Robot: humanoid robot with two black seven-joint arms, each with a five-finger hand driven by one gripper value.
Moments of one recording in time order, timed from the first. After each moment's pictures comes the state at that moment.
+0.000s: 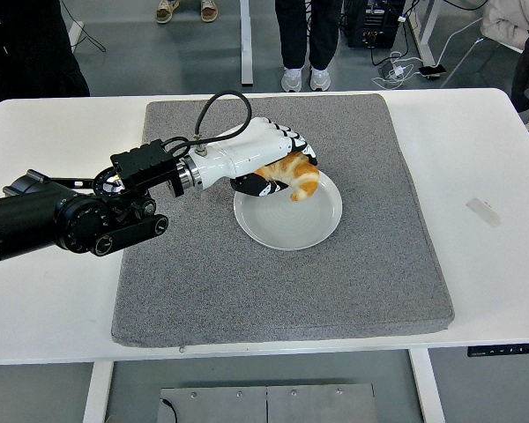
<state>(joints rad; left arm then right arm) -1.23 0.13 0.27 -0.82 1.22 0.55 -0.47 -0.09 0.00 0.08 0.13 -0.09 -0.05 0.23</state>
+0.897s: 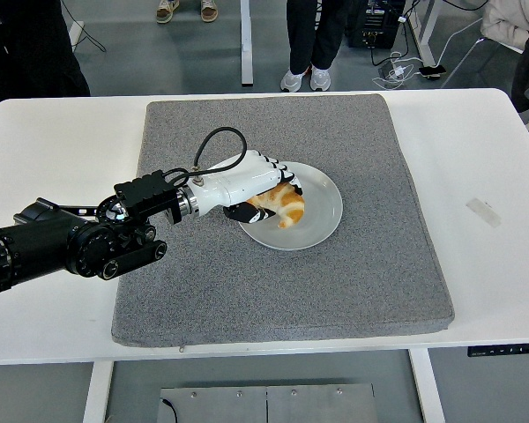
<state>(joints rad) -1.14 0.09 0.31 -0.72 1.22 0.55 -0.47 -0.09 0.00 0.08 0.13 -0.09 -0.05 0.23</state>
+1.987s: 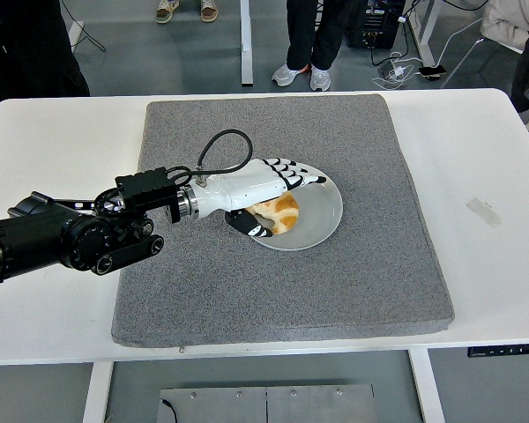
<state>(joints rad) -1.18 0.15 0.31 -0.79 1.20 0.45 -0.57 -0.09 0.00 0.08 0.13 -0.09 -0.05 0.23</state>
